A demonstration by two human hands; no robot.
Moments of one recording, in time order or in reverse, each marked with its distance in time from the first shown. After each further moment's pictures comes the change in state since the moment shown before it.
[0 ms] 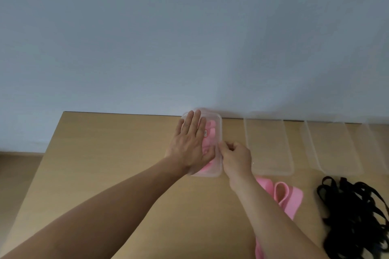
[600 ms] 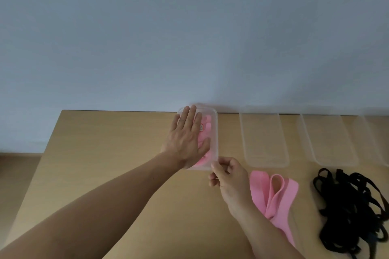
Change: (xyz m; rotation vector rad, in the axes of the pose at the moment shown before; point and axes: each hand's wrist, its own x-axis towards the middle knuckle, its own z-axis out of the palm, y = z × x) left_hand 0.000 0.001 -0.001 0.007 0.010 -0.011; right_hand -0.046 0.037 -0.017 0.183 -0.131 -0.001
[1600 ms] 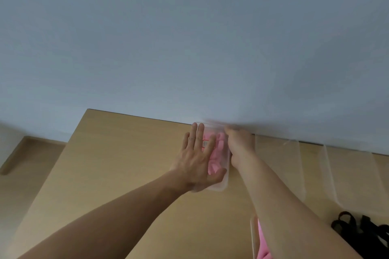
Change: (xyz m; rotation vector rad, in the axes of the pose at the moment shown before) left_hand -0.012 0.008 0.003 -0.025 -0.035 -0.058; right_hand 0.110 -0.084 0.041 -0.084 0.011 0.135
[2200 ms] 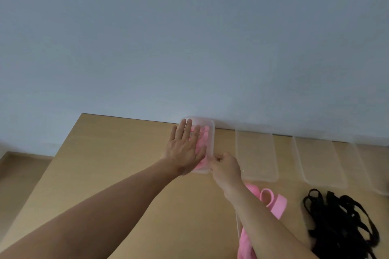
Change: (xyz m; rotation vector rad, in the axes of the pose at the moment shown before) left_hand -0.005 0.007 -0.019 0.051 0.021 -0.076; right_hand -0.076 0.062 -0.042 -0.356 -0.071 -0.219
